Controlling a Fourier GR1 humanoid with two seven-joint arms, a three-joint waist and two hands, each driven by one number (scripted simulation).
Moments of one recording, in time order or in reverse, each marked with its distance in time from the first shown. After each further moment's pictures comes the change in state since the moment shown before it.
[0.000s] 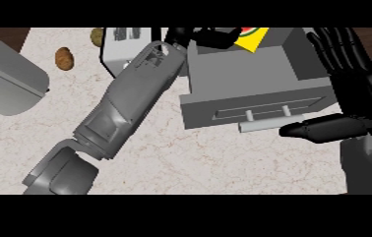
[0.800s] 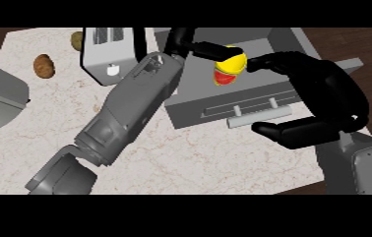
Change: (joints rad) left arm 0.076 0.000 -0.077 -0.050 0.197 -0.056 -0.098; right arm -0.072 0.033 0.130 0.012 -0.132 0.163 0.021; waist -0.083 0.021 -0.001
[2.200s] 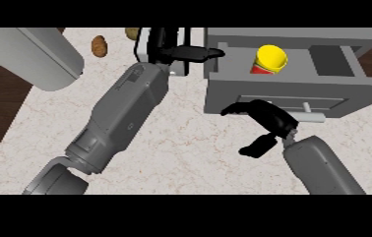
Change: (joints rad) left arm 0.138 0.031 0.080 -0.107 0.194 -0.019 -0.228; right arm 0.030 -0.140 0.359 0.510 0.716 0.005 -0.163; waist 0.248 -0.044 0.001
